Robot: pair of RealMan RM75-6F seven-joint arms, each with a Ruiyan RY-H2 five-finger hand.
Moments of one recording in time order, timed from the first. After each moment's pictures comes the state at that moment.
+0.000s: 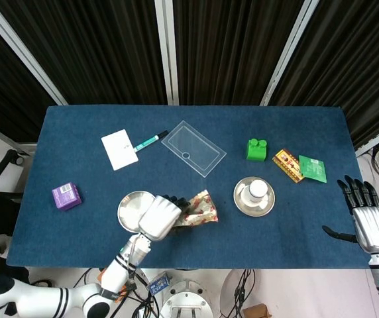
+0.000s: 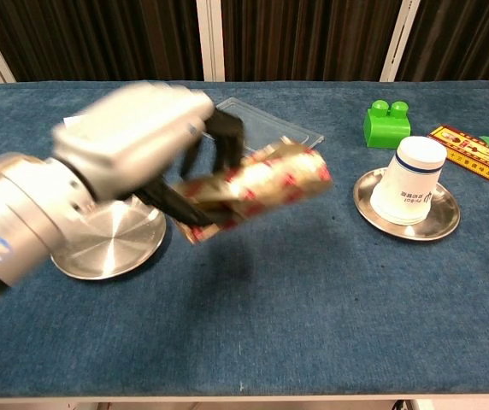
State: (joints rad) left arm -0.57 -1.79 -0.11 -1.69 1.48 1.24 0.65; right arm 0.14 -1.11 0.01 -1.57 -1.52 1.49 -0.01
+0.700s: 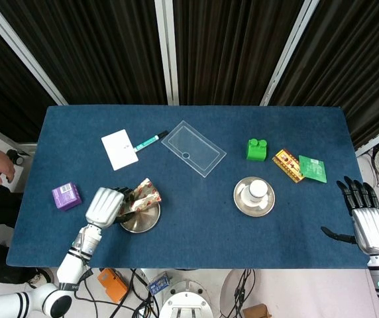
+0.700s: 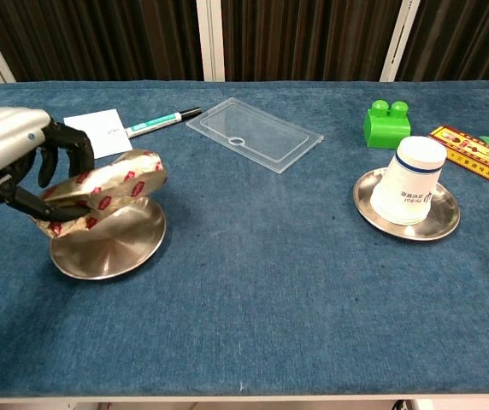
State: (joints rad) left arm -0.44 -1.58 -0.05 -1.57 1.40 1.26 0.39; right arm 0.12 -1.11 0.02 -1.59 -1.52 1.48 -0.02
